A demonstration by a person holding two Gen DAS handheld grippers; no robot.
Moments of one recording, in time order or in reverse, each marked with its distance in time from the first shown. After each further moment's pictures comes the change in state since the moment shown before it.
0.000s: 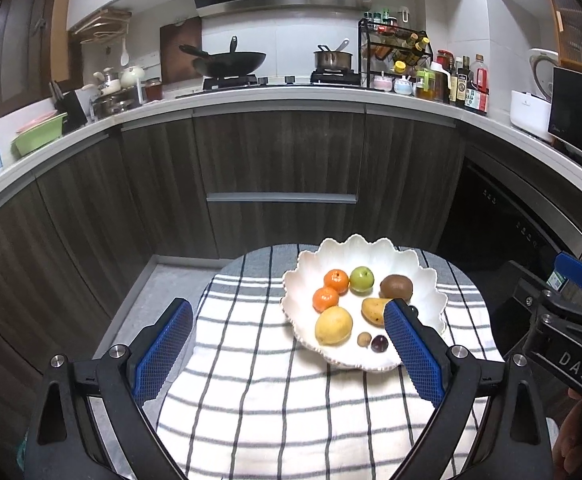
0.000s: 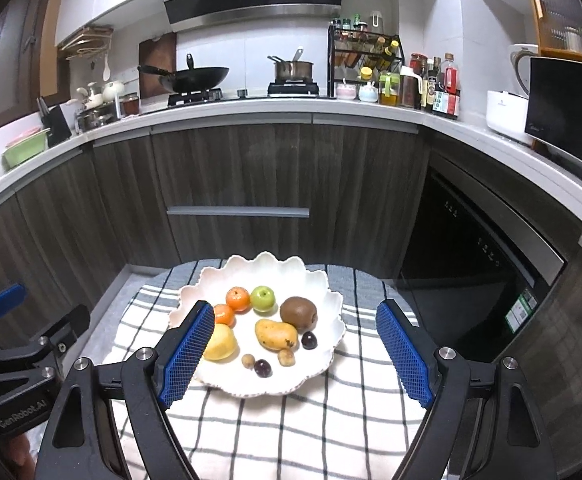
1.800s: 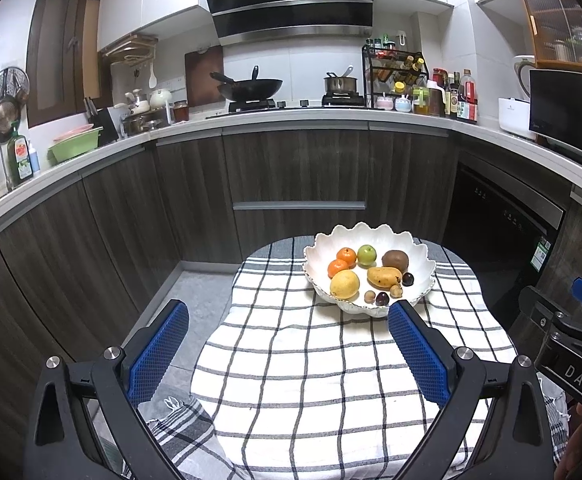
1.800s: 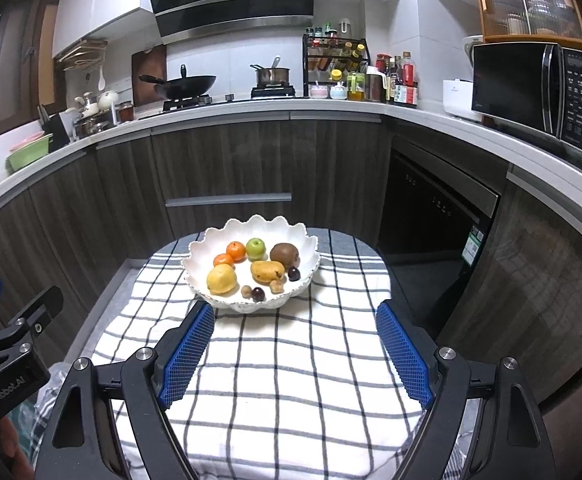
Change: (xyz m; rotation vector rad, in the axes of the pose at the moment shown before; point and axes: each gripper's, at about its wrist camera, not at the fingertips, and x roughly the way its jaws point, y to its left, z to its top) left arm -0.117 0.004 -0.085 0.005 -0.096 0.061; right arm -0.120 -0.007 -0.097 0.058 -0.016 -0.055
